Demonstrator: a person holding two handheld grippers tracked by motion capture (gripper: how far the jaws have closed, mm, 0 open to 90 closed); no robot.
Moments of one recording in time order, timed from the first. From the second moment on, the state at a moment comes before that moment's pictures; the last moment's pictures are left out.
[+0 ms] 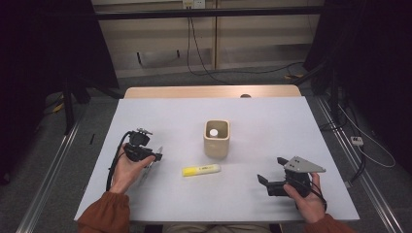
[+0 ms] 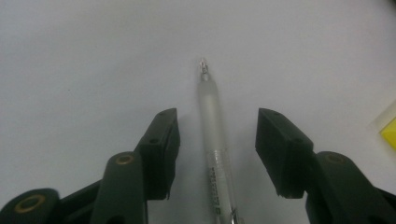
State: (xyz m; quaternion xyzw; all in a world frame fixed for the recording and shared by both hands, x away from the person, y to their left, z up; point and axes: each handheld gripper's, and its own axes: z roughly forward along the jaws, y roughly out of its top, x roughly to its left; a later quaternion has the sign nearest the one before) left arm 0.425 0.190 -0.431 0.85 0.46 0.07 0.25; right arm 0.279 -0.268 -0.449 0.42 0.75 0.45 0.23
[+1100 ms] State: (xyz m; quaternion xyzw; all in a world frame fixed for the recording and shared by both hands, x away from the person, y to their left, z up) left arm 0.433 0.185 -0.429 0.85 0.49 0.06 0.21; right arm 0.280 -0.267 -0.449 0.42 0.75 0.45 0.23
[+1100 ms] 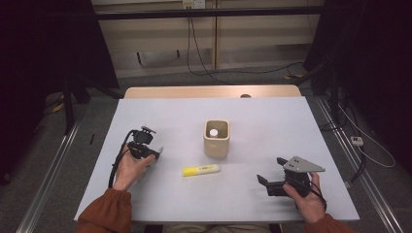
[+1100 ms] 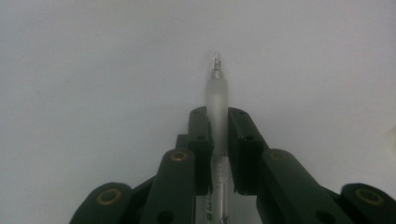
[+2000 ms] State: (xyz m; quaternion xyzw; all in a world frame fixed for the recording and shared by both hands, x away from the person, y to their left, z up) left arm 0.418 0.187 -0.395 0.81 0.42 0.07 0.40; right arm 0.280 -0.267 -0.449 0.42 0.75 0.45 0.23
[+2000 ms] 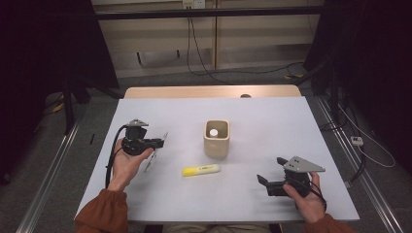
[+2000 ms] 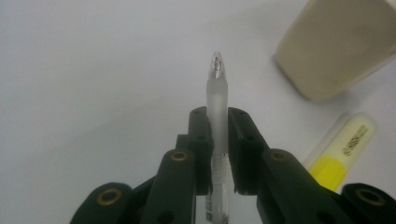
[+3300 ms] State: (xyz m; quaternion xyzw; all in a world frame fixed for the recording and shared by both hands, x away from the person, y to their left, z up) left arm 0.395 0.124 -0.339 0.81 0.28 0.11 0.51; right arm 0.280 -0.268 -0.449 0.42 0.75 0.45 0.23
